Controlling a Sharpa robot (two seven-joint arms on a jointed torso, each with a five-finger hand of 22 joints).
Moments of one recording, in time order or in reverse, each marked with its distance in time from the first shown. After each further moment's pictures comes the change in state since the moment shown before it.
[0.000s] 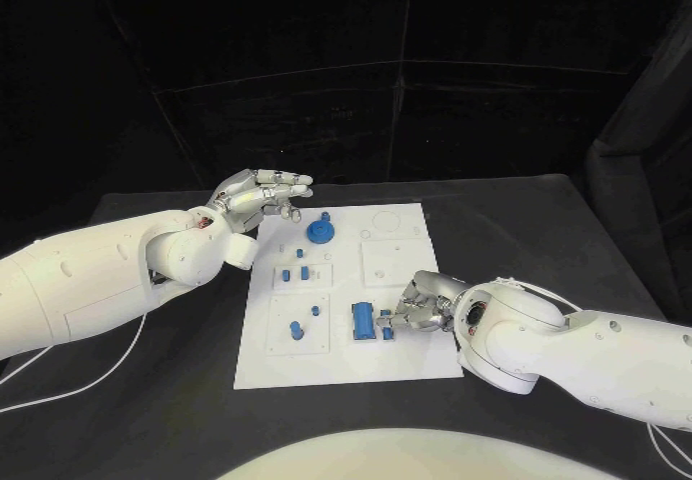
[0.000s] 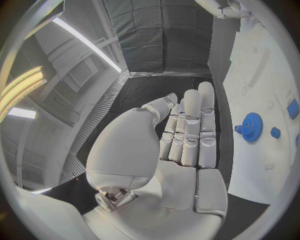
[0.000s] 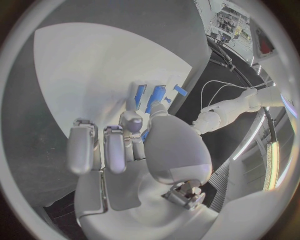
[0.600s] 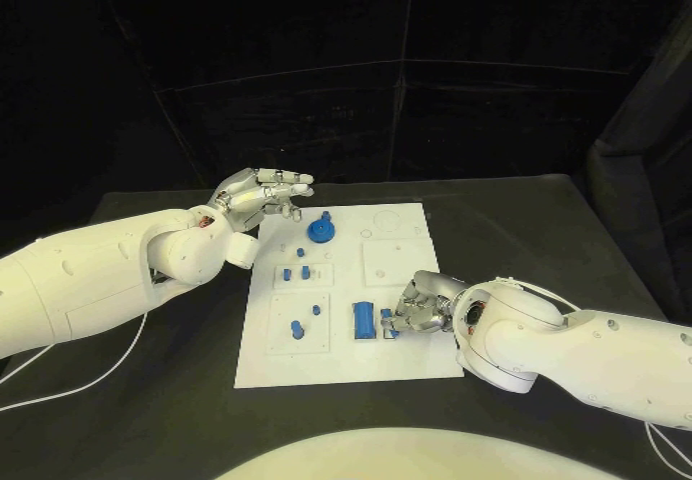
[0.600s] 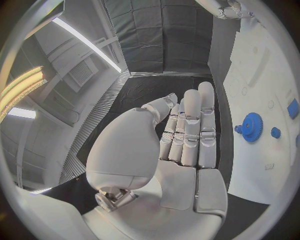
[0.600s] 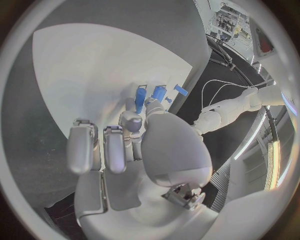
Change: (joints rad) left arm 0.000 0.000 0.000 0.001 0.000 -0.001 0.001; left_hand 0.000 0.000 0.000 0.000 0.000 0.000 0.000 0.000 0.000 0.000 0.000 0.000 0.000 0.000 0.000 0.000 0.000 0.000 0.000 0.000 0.000 0.000; right arm 0.000 0.008 0.000 -0.007 0.010 0.001 -0.006; right_hand 0.091 -0.031 0.069 0.003 0.170 -0.011 0.004 0.000 -0.020 -0.007 0.007 0.004 -0.006 0.000 0.000 -0.006 0.000 0.000 -0.004 0.004 0.000 -0.005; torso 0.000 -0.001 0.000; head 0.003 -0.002
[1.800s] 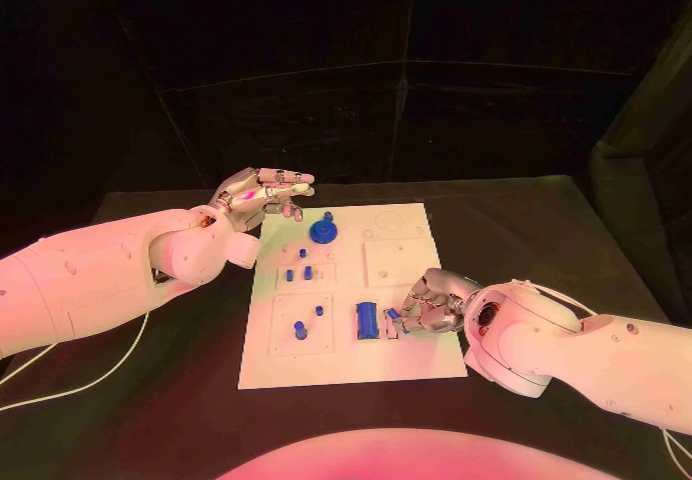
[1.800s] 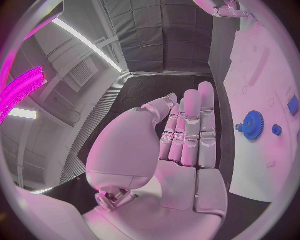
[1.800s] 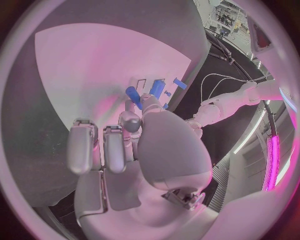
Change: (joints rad) left arm 0.000 0.001 0.000 -0.001 0.000 -0.006 0.008; left_hand 0.000 0.000 0.000 0.000 0.000 0.000 0.000 0.000 0.000 0.000 0.000 0.000 0.000 0.000 0.000 0.000 0.000 0.000 0.000 0.000 0.000 0.000; right arm 0.000 -0.044 0.000 0.025 0.022 -0.056 0.025; right_hand 0.131 -0.018 0.047 -0.009 0.059 -0.035 0.013 0.005 -0.025 -0.011 0.003 0.017 0.019 0.000 0.007 -0.004 0.000 0.000 0.000 0.000 0.000 -0.001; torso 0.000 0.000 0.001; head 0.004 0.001
